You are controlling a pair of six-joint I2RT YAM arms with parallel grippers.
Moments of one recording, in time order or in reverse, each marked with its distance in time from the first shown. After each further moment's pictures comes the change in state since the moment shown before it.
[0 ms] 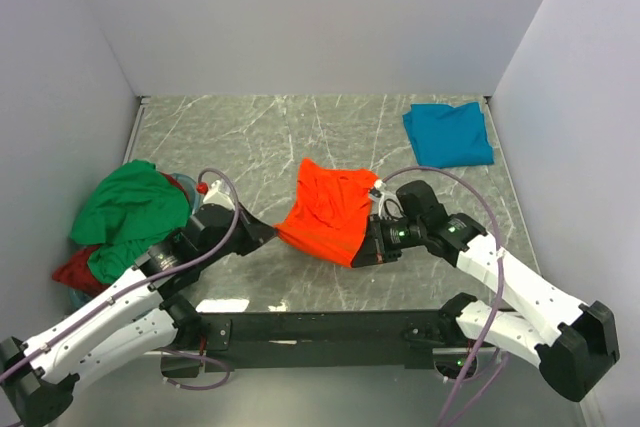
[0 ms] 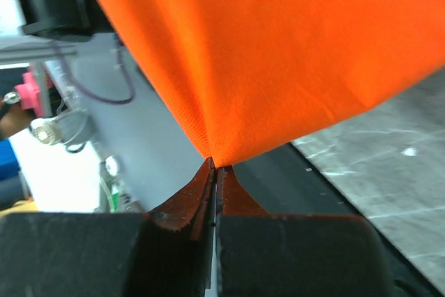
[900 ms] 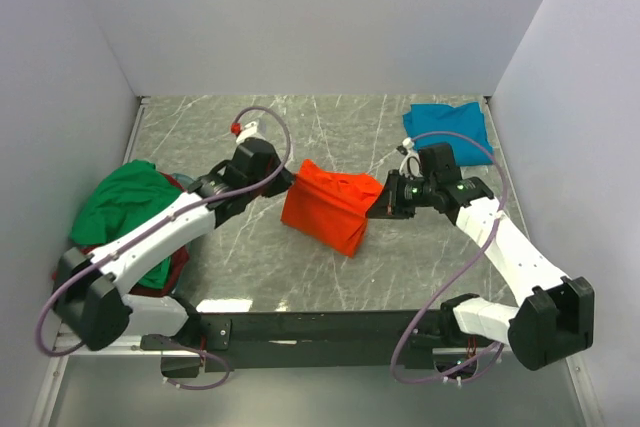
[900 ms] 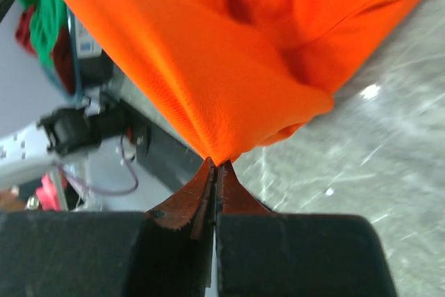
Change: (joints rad) left arm 0.093 0.546 0.428 0.047 -0.103 0.189; right arm -0.281 0.187 0.224 -0.058 0.030 -0.036
